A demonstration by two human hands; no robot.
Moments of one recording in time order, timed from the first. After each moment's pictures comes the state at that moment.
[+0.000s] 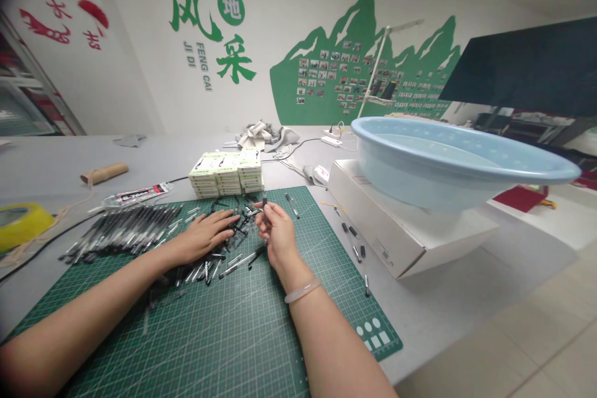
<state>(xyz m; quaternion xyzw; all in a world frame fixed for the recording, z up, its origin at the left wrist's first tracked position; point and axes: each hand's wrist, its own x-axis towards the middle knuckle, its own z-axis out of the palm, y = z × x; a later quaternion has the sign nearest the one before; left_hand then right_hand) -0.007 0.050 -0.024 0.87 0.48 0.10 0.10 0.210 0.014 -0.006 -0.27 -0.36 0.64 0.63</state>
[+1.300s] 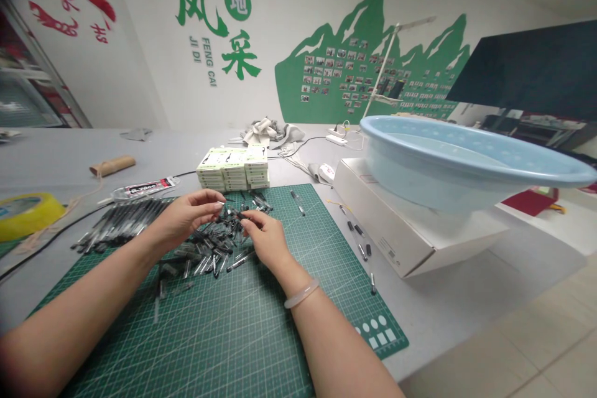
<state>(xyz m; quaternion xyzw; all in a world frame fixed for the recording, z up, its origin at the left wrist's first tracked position) -0.006 0.030 0.029 0.55 0.40 0.46 0.56 0.189 0.004 -0.017 -0.40 -0.63 0.42 0.52</state>
